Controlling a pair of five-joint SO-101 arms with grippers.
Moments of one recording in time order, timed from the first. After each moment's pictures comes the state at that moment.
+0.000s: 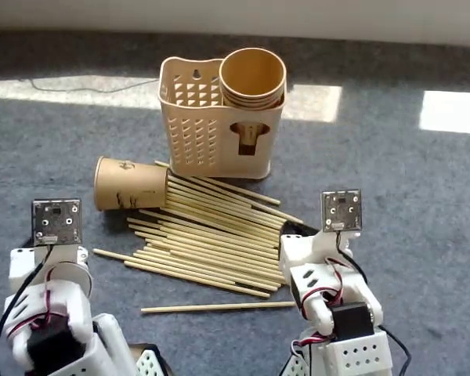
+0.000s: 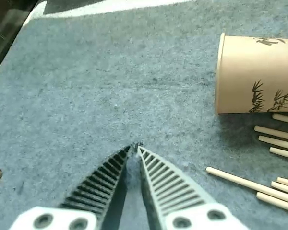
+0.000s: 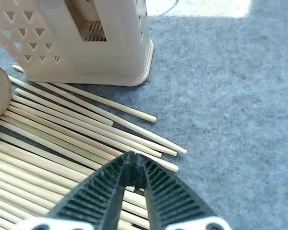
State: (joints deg) left arm -34.4 -97.5 68.0 75.2 -22.2; right arm -15.3 -92.3 85.1 52.0 -5.5
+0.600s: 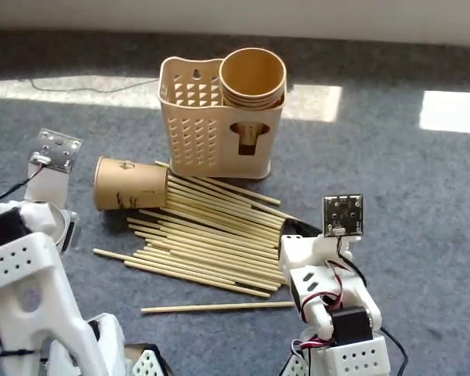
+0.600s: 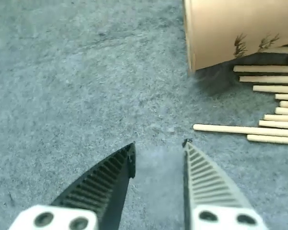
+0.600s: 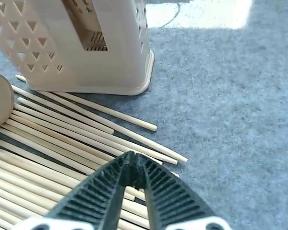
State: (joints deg) left arm -31.7 -39.1 41.5 76.0 -37.0; right arm -15.1 -97.1 87.5 51.2 -5.5
